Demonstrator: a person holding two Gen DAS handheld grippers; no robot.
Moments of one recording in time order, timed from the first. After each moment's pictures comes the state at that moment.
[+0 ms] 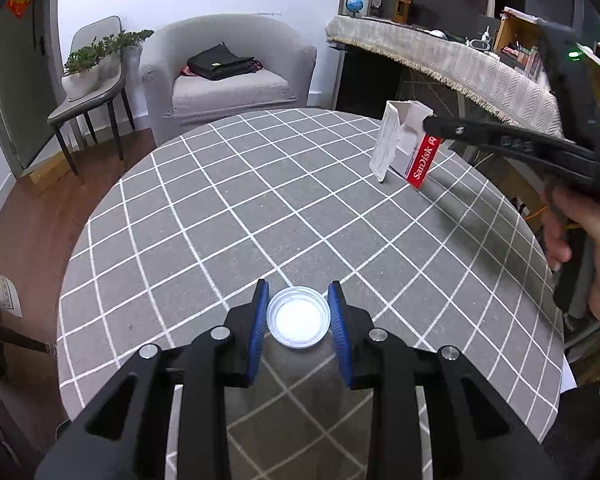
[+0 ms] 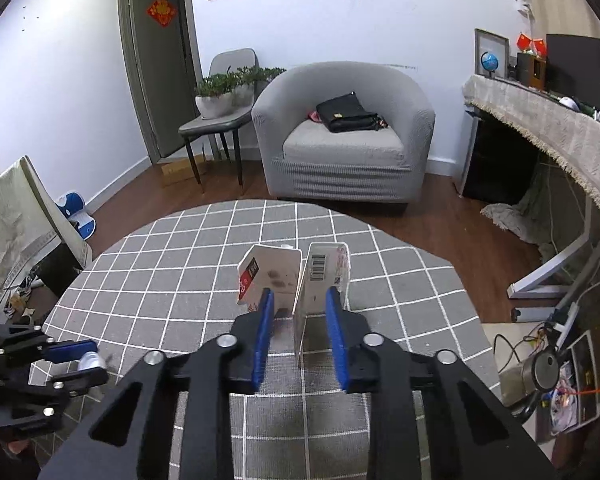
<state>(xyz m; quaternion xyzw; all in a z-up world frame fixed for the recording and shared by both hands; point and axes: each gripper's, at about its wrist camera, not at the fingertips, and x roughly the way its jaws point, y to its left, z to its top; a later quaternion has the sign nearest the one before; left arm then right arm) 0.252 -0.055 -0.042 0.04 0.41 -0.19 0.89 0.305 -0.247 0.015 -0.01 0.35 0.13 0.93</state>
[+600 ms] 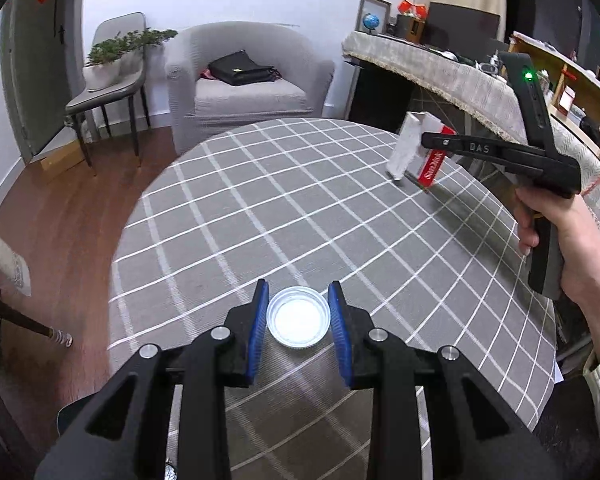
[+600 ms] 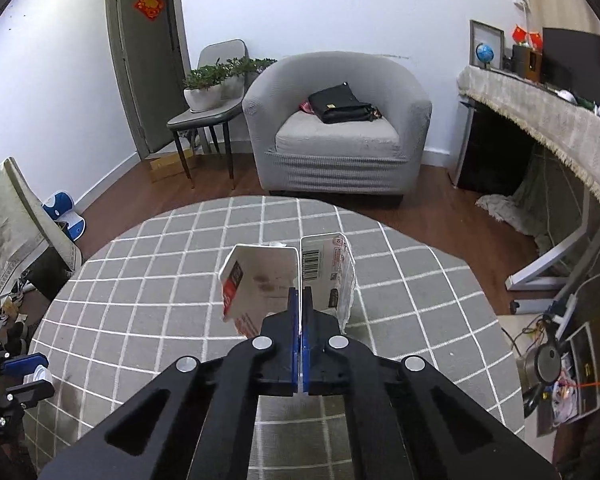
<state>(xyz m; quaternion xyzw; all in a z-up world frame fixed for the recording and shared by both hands) 0.221 0.000 -0.032 0.00 0.40 -0.17 0.90 0.321 -0.218 0.014 -0.01 0.35 0.12 0.93</state>
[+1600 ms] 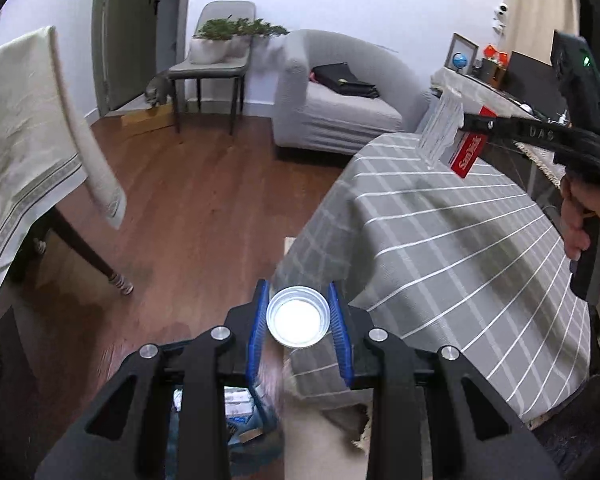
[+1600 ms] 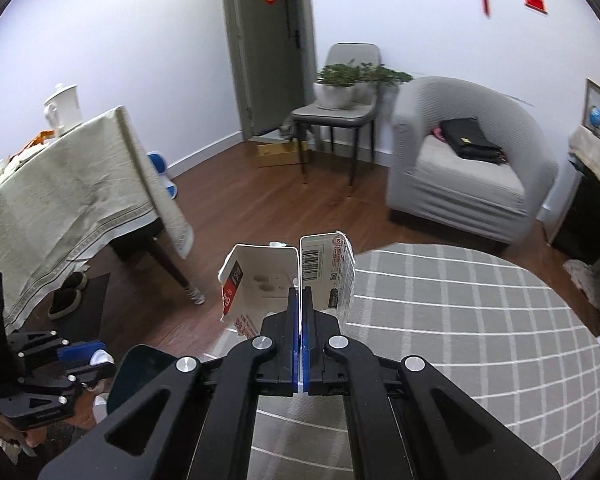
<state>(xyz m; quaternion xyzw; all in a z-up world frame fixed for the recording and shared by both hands) 0.163 0.171 -0.037 -0.06 0.39 -0.05 0.92 0.293 -0.004 0.038 -0.08 0.34 0.29 0.89</state>
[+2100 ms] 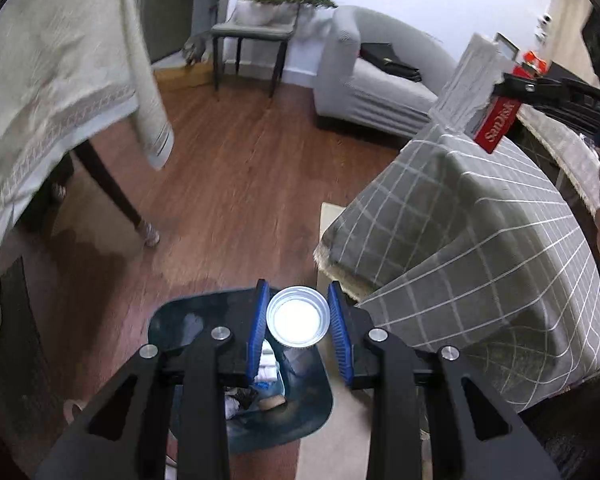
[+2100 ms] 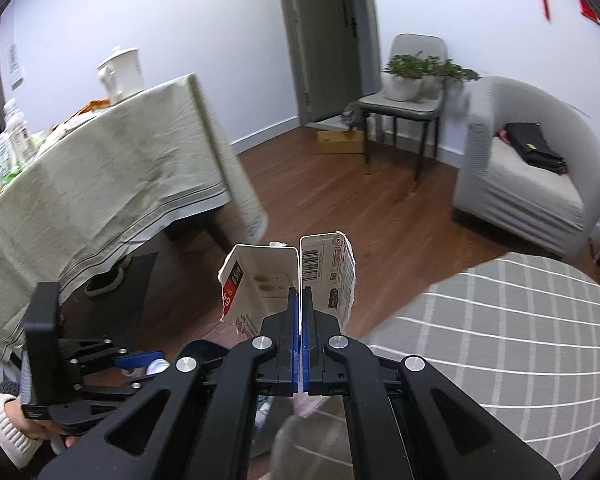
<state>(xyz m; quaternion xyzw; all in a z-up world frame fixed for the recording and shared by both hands) 0.134 0.242 -0.081 -0.12 0.44 -0.01 0.89 0.256 0.095 0.026 -0.09 0.36 0.38 0.85</state>
